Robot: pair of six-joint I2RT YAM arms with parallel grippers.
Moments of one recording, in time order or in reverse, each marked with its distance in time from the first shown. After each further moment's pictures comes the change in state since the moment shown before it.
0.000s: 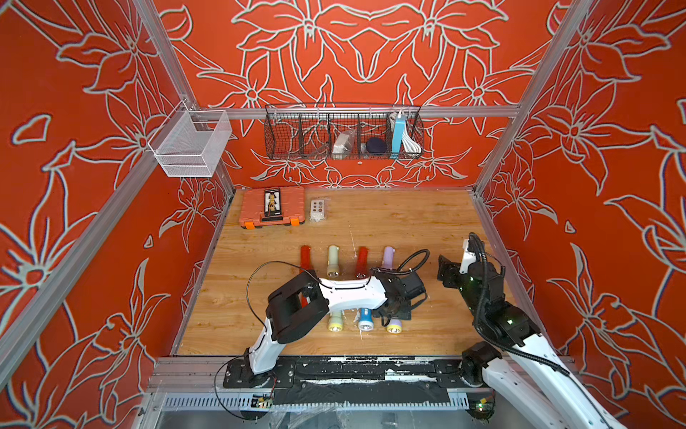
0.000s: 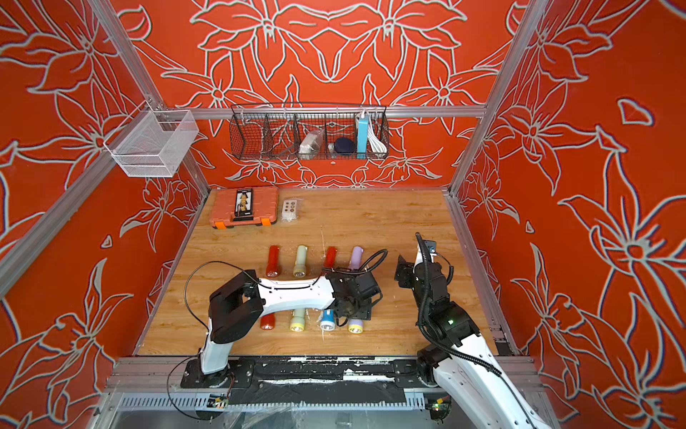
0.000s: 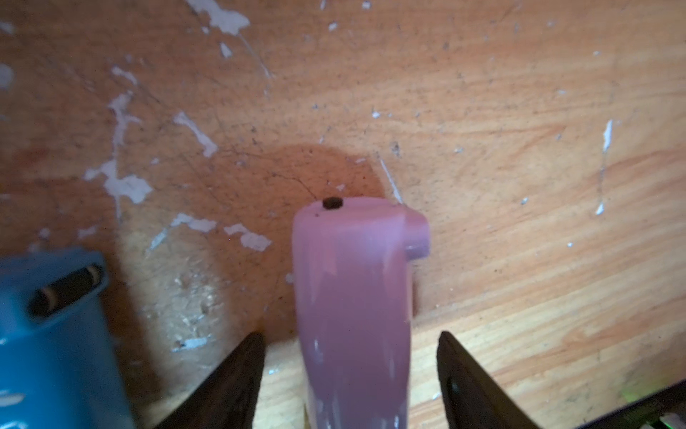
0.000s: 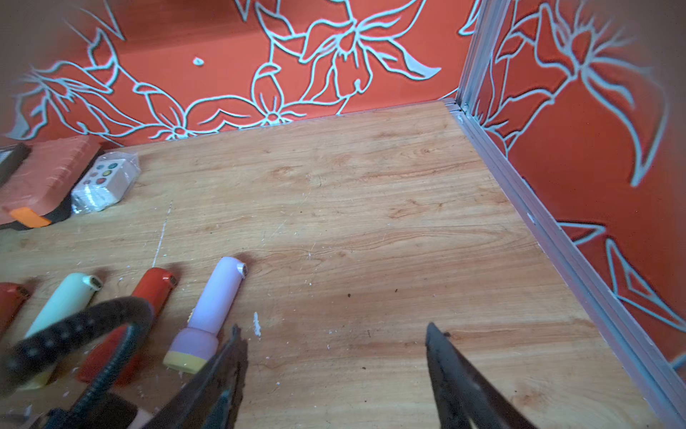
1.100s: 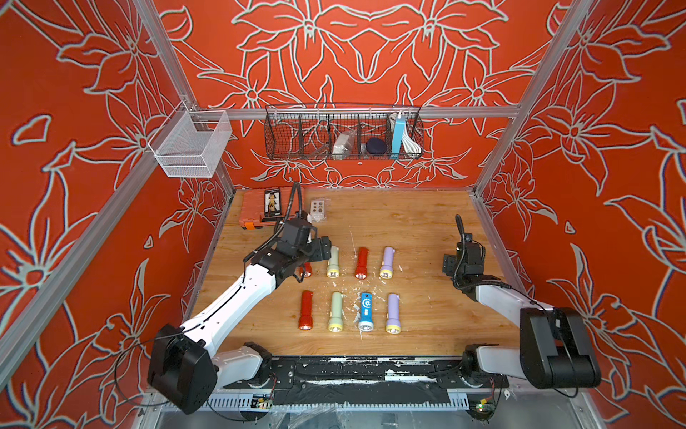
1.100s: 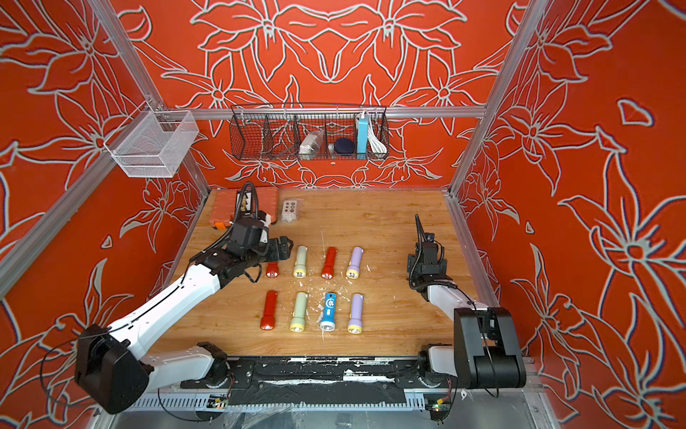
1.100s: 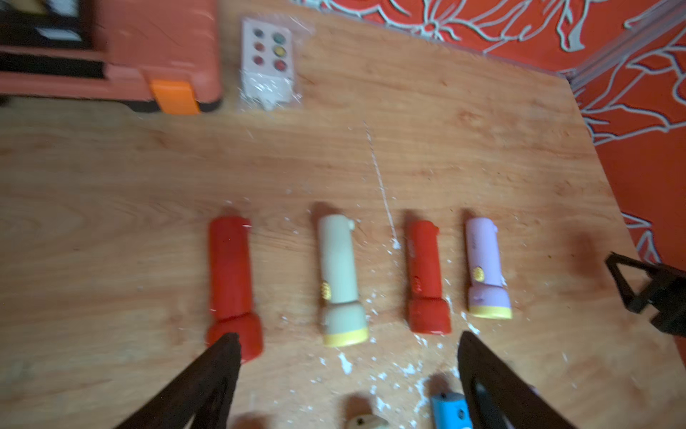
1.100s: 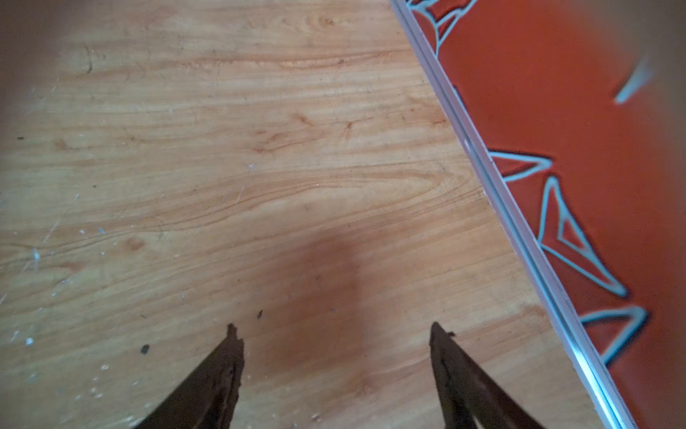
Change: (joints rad) left arm 0.763 -0.848 -0.537 0.267 -0.016 0.591; right arm -0.366 0.691 -0.050 0.502 -0.031 -0.232
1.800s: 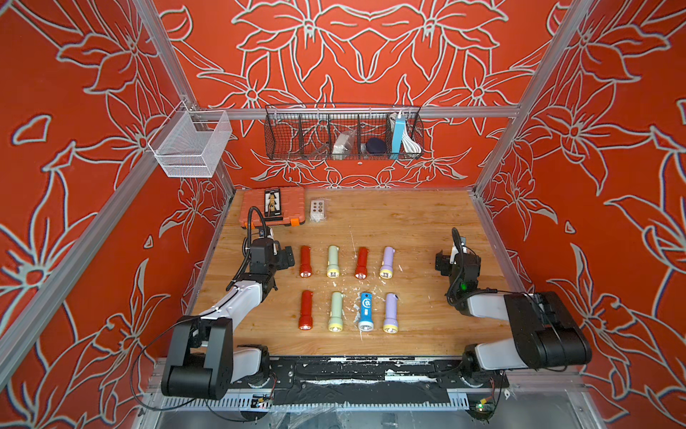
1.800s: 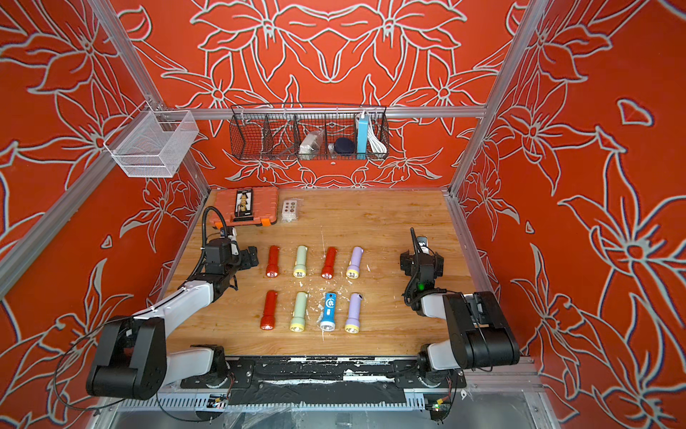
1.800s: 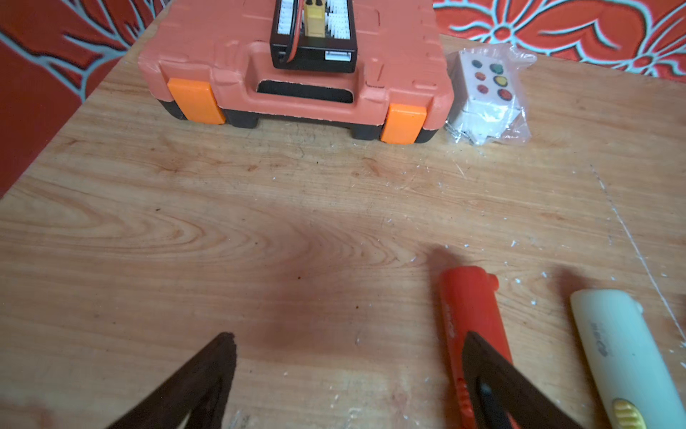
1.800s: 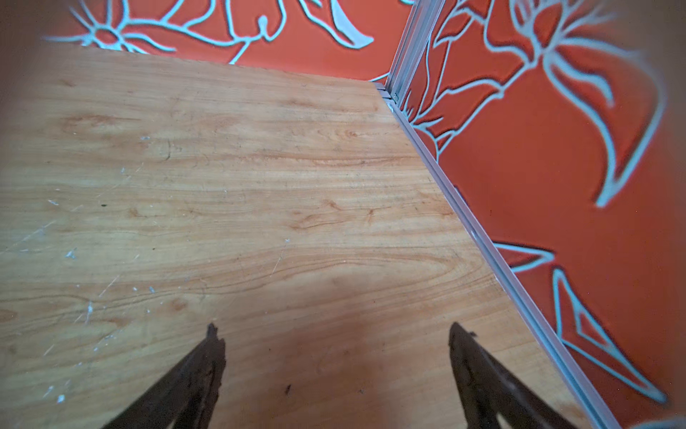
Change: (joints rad) left arm 0.348 0.106 -0.373 0.545 -0.045 0.264; right arm 0.052 0.117 -0.192 0.622 0.005 -0.129
